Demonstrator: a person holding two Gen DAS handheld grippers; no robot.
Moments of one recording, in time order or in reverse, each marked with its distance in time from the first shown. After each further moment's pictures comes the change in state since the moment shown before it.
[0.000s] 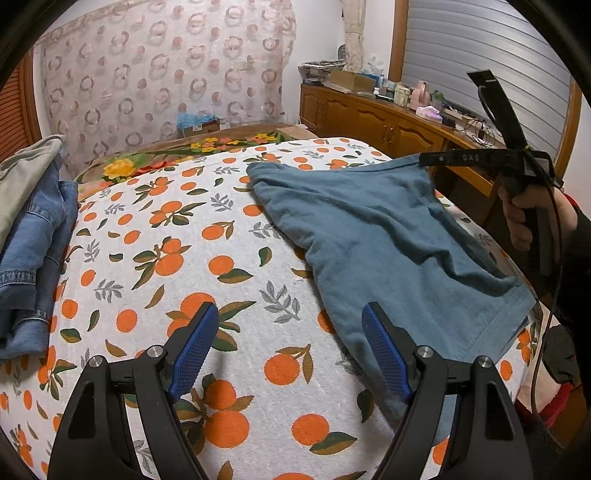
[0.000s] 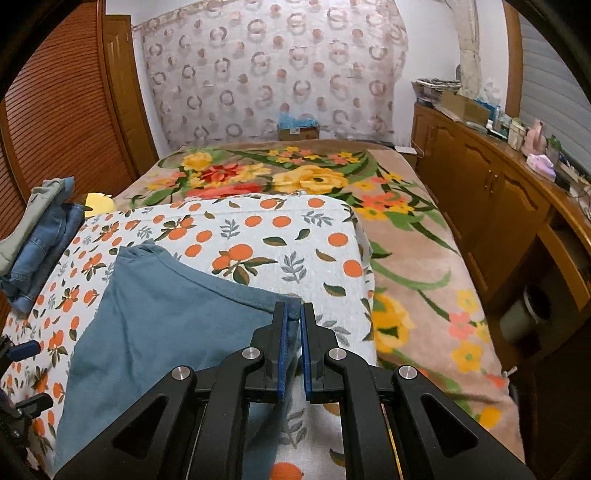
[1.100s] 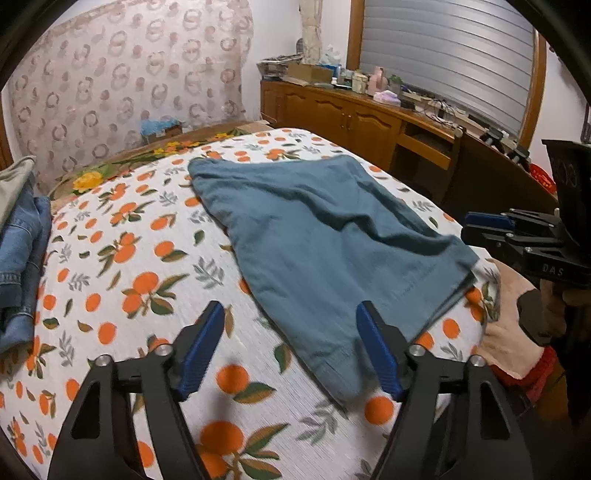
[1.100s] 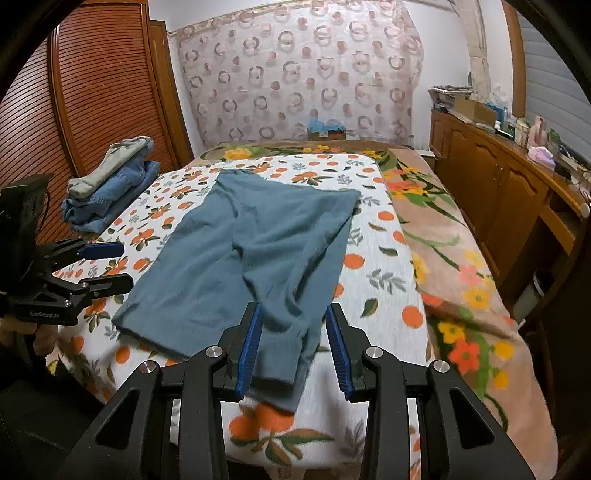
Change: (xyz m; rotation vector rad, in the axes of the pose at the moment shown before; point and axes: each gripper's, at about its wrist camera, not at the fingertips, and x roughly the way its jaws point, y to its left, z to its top) left arm -0.029 -0.042 -0.021 0.101 0.031 -0.114; right arm -0.135 0.021 -0.136 -0.029 -0.047 0.085
